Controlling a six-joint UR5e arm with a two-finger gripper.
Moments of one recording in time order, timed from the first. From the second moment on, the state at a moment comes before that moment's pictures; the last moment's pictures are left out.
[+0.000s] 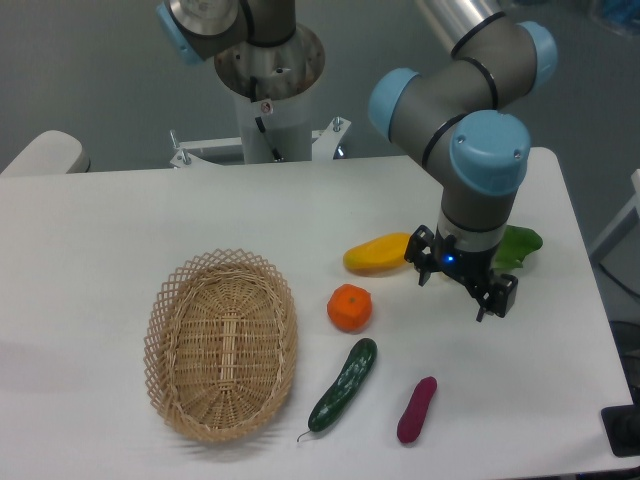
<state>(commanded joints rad) 2.62 -1.99 -1.44 -1.13 1.54 1.31</state>
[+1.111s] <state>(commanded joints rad) 2.50 -2.13 -1.48 -1.03 1.54 0.91</state>
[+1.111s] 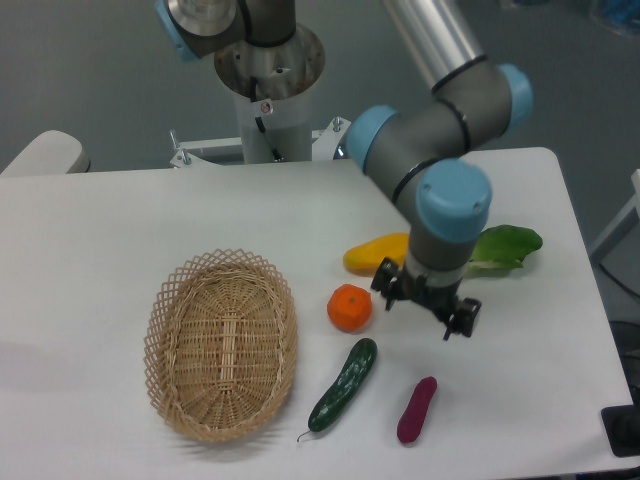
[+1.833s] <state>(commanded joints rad) 2.42 -2.20 -1.54 -0.90 1.54 0.85</state>
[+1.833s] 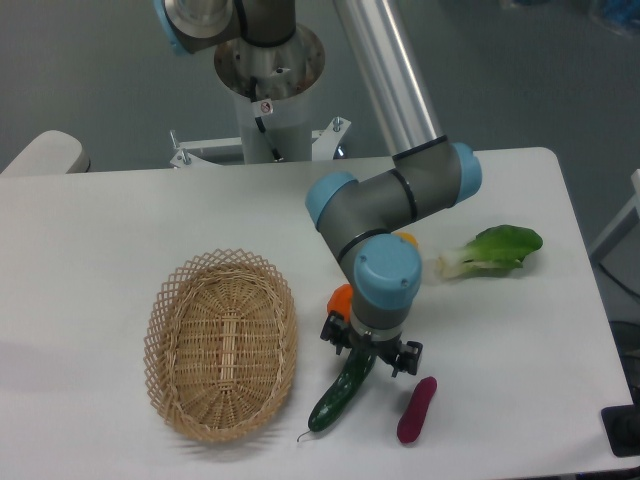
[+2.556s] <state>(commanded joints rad) 2.42 -2.20 -1.53 -0.88 1.54 0.87</state>
